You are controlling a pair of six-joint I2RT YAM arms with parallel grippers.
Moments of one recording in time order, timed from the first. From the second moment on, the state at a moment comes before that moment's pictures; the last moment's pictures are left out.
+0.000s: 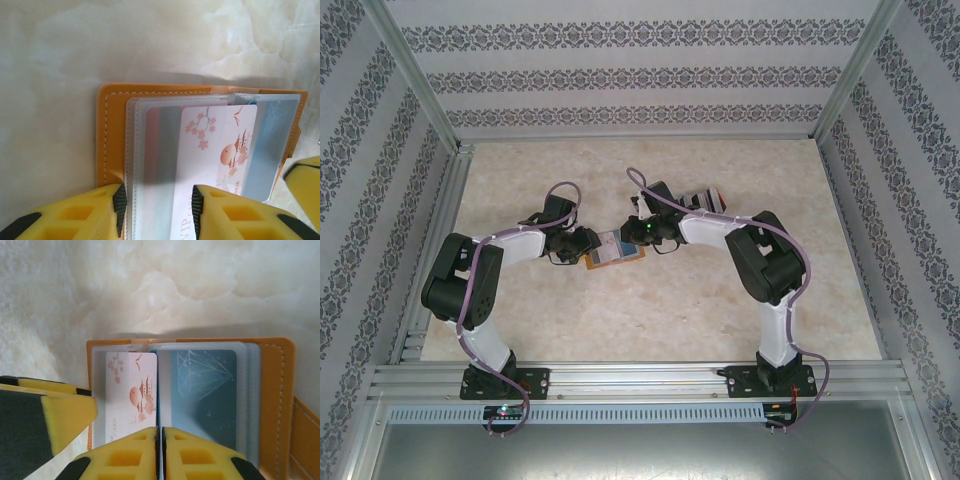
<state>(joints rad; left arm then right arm) -0.28 1.74 0.91 -0.23 0.34 -0.81 0.58 2.03 1.27 -0.15 -0.46 0.62</state>
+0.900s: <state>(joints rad) -0.28 1.74 0.91 -0.23 0.34 -0.82 0.66 2.17 1.43 -0.23 -0.55 0.60</state>
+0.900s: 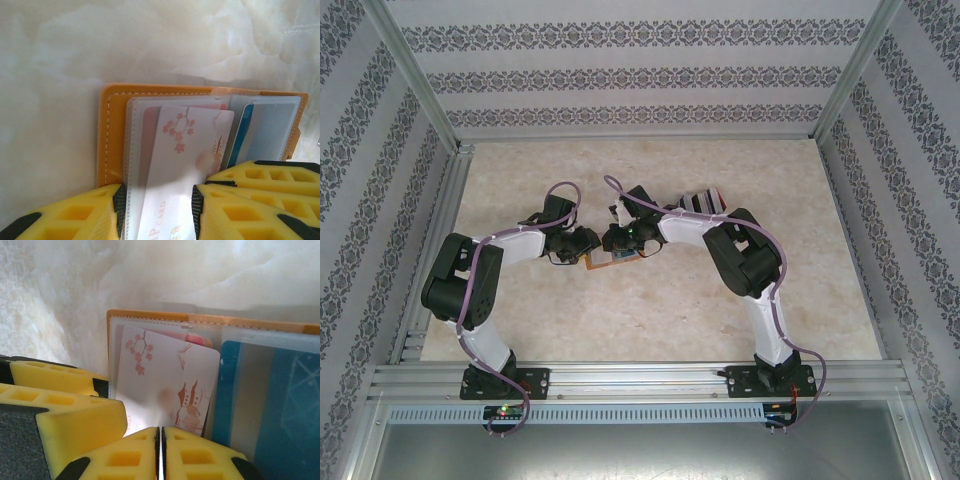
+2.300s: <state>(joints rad) -0.28 1.71 0.97 -0.39 0.27 -0.76 0.46 2.11 1.47 -0.55 -0.46 0.33</state>
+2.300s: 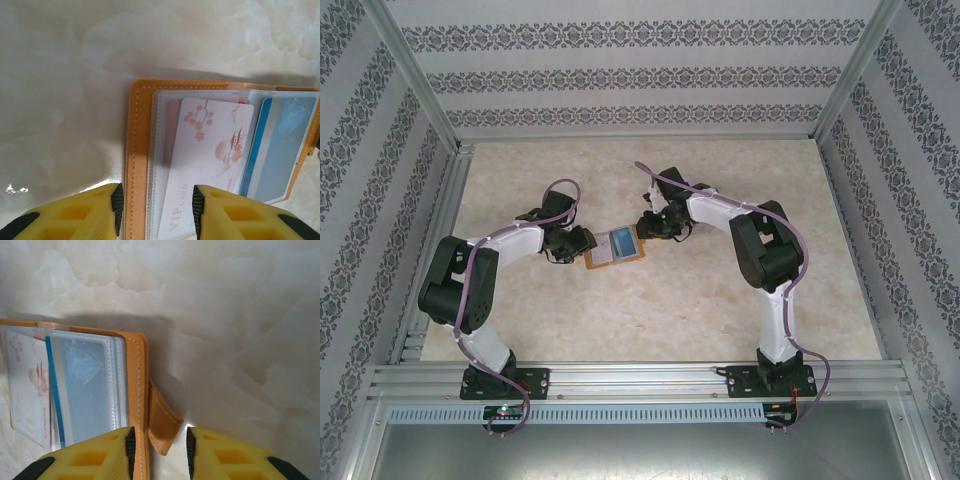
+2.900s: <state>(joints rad) -0.28 1.75 0.97 -0.37 0.31 -0.76 0.47 2.16 1.53 -0.60 -0.43 0.30</state>
